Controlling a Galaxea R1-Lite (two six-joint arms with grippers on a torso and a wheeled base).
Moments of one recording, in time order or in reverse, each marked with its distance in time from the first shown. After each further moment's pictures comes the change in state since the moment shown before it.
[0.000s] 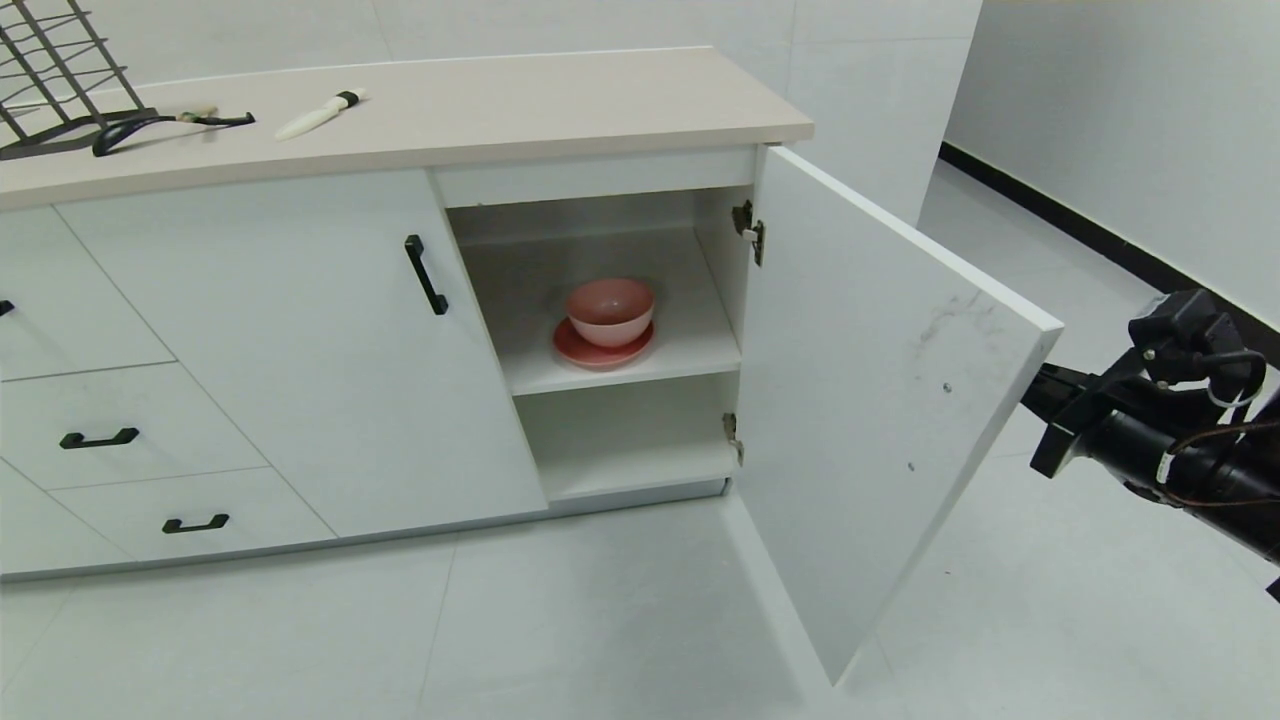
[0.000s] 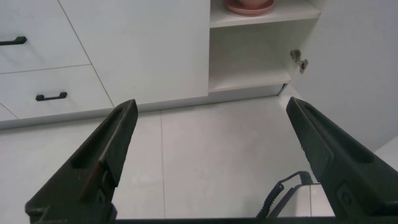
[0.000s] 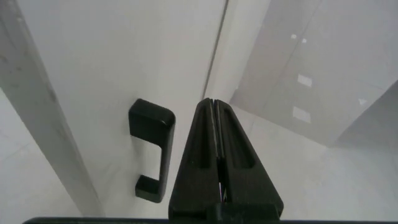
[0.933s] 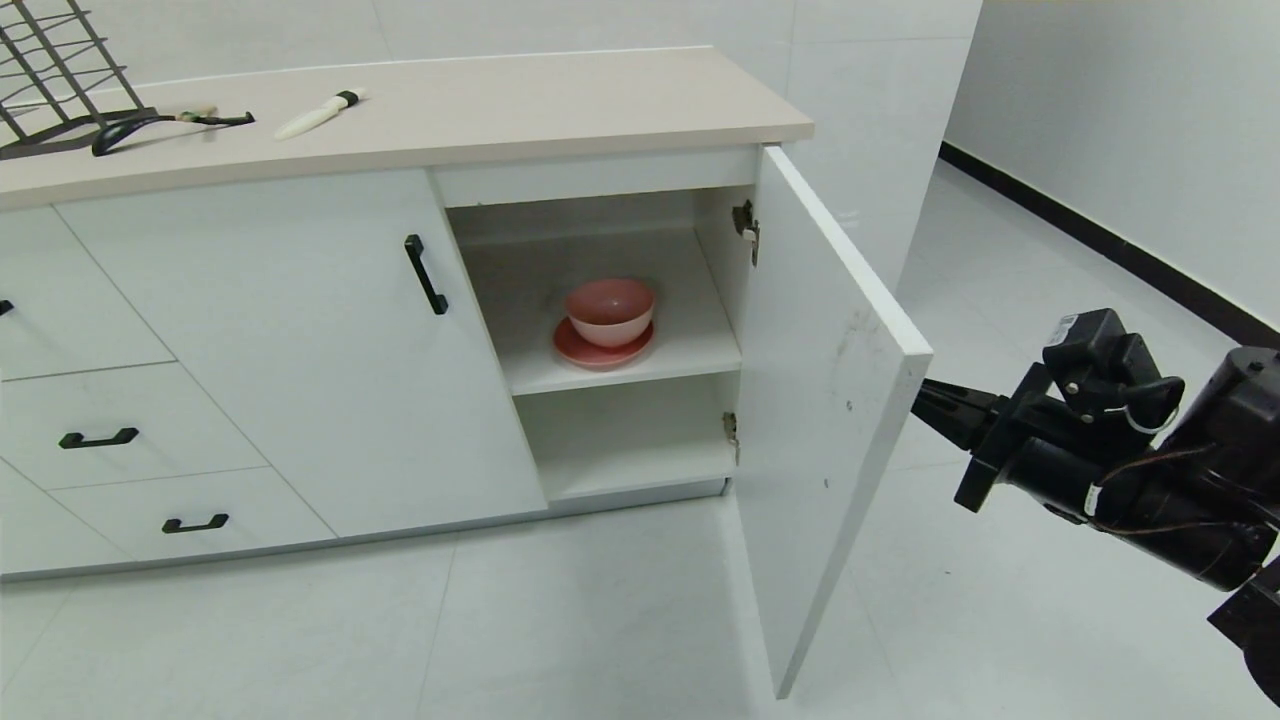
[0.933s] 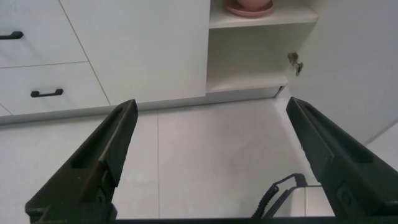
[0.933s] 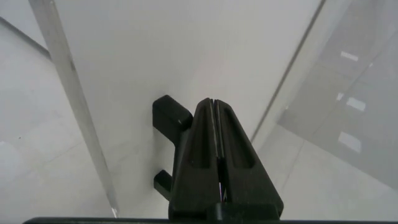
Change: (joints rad) left arm 0.000 0.000 0.000 -0.002 0.002 -0.024; right arm 0.221 0.032 -0.021 -0.003 -0.001 -0.001
